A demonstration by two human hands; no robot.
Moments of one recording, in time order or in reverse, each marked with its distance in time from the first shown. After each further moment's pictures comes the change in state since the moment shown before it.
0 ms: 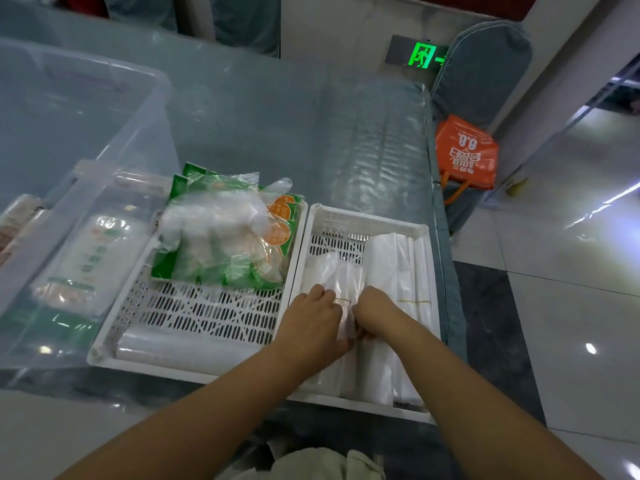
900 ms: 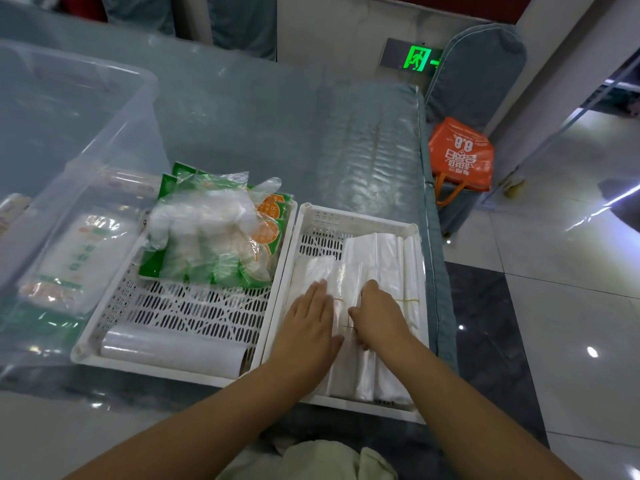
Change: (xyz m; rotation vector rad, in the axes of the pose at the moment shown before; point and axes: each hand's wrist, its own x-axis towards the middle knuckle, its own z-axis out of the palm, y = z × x) left_hand -0.011 0.022 0.029 -0.102 -0.064 -0.151; right_hand -0.014 0.027 -0.001 -0.048 0.222 -0.179
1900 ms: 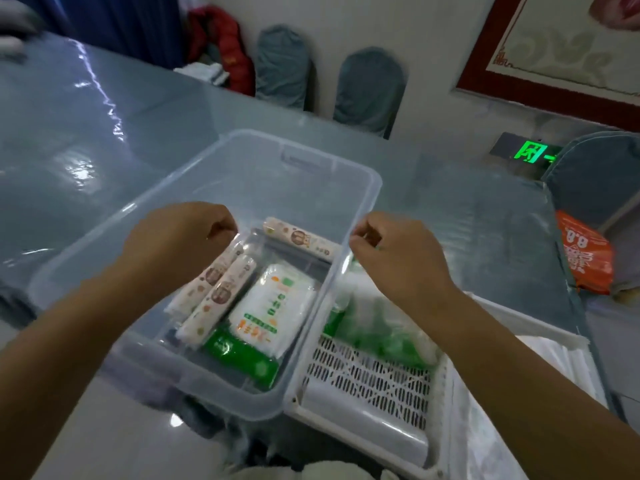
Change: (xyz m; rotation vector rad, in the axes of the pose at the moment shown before) left_hand -0.147 -0.351 -0.314 -0.008 0.455 -0.426; right_hand -0.058 -0.369 0.011 -0.045 0.345 -0.766
